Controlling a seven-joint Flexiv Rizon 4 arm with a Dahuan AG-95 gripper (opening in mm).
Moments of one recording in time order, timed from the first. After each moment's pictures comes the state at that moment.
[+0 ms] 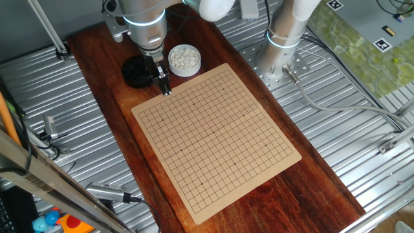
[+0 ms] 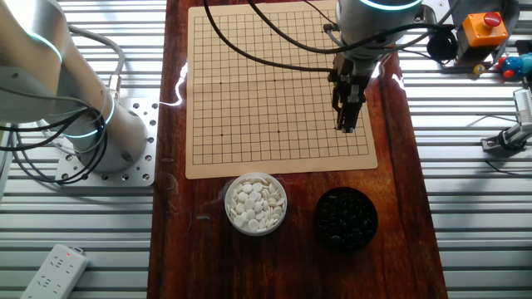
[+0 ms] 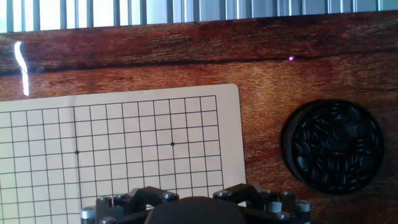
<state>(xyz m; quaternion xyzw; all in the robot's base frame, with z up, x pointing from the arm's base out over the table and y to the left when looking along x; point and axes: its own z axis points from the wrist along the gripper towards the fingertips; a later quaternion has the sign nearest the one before) 0.500 0.000 0.170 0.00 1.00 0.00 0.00</state>
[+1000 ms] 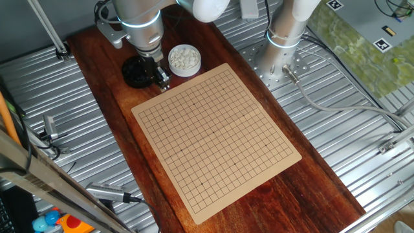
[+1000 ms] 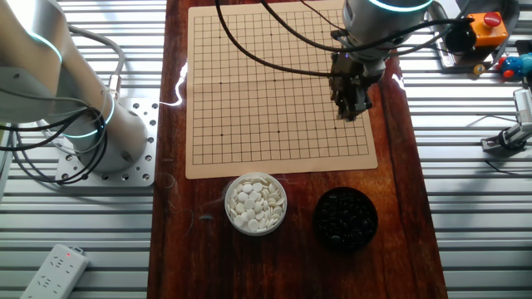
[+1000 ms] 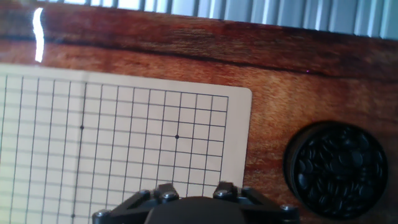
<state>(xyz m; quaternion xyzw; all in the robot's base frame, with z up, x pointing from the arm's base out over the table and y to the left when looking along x) 0.500 0.000 0.170 -0.12 0.99 0.00 -0.02</state>
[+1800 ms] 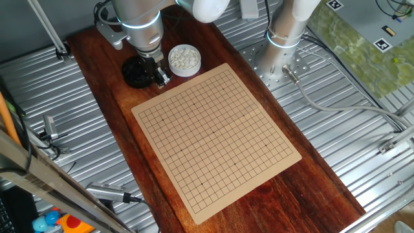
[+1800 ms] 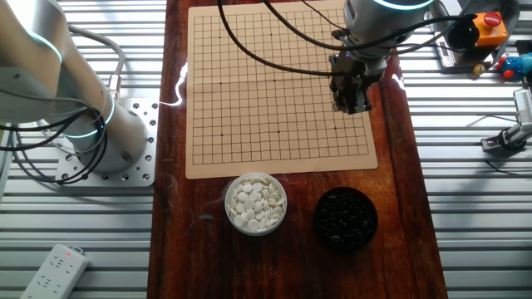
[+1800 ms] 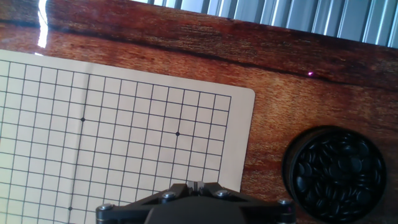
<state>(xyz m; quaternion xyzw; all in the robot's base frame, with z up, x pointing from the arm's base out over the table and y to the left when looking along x) 0.500 0.000 0.170 -0.12 0.99 0.00 -0.02</state>
